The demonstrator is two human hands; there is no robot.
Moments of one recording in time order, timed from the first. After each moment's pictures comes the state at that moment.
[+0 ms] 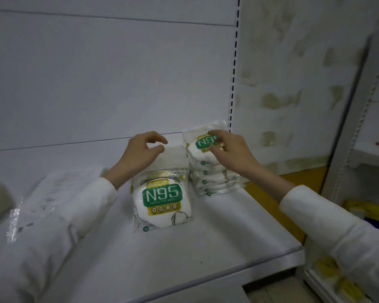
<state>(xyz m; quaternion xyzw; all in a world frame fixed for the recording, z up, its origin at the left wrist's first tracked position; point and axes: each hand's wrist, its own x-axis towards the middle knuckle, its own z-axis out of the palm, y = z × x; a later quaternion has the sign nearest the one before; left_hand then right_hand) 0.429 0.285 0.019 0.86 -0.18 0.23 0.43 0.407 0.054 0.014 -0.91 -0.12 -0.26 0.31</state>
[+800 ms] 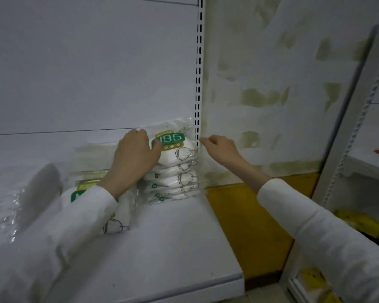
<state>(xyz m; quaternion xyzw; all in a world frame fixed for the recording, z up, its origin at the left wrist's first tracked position) 0.438 0.139 0.007 0.92 -0.03 0.33 0.21 0.479 -0.067 -0.001 -0.92 -0.03 -0.13 0.37</state>
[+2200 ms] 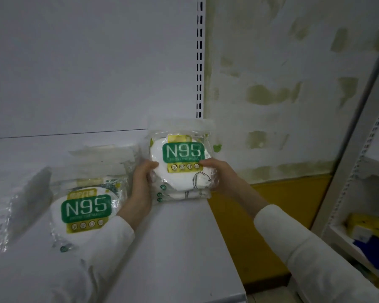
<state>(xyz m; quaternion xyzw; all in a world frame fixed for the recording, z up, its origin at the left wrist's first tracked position) 0.479 0.120 -0.072 0.53 0.03 0.11 0.84 0.517 -0.077 -0.068 -0.59 -0.10 0.19 0.78</state>
